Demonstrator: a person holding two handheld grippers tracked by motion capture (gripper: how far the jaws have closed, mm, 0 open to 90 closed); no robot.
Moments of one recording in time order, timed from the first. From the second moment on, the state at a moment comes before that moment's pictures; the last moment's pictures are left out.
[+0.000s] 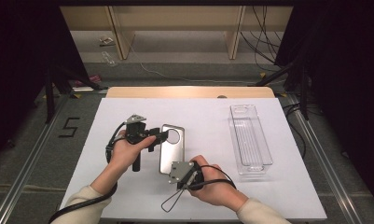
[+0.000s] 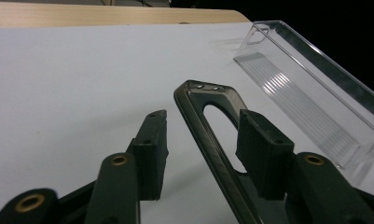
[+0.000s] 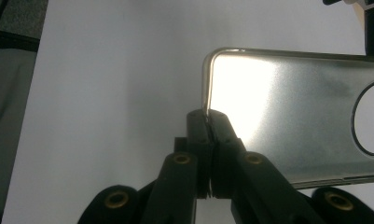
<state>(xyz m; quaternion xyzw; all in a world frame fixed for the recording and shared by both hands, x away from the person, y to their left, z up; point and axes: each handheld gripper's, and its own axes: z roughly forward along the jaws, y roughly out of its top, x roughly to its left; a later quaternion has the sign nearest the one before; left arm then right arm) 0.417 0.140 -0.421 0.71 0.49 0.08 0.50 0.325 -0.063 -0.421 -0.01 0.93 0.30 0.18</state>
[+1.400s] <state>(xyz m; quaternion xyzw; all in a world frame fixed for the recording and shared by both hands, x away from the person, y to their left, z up) 0.404 0.137 -0.407 0.71 0.43 0.09 0.54 0.331 -0.062 -0.434 0.02 0.92 0.34 0.21</state>
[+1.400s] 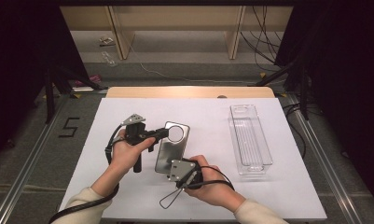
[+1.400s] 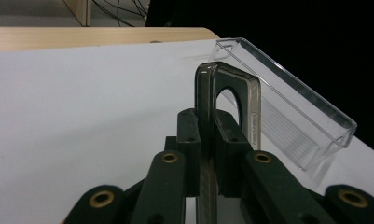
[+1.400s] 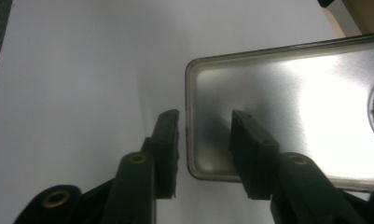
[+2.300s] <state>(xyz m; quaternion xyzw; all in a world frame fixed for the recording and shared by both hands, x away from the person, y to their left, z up) 0.395 0.139 -0.405 0.72 0.39 0.15 0.56 0.347 -0.080 -0.423 0.13 0.86 0.44 0.21</state>
